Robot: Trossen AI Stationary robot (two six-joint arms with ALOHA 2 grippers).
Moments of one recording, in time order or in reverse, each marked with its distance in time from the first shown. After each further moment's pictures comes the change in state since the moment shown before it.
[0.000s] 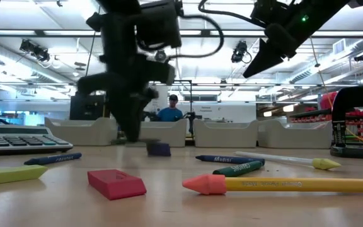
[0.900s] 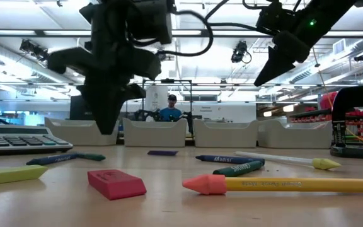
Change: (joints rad) left arm -0.005 -0.048 -0.005 -0.140 0.151 0.028; right arm 0.014 0.000 0.000 -0.134 -0.016 0.101
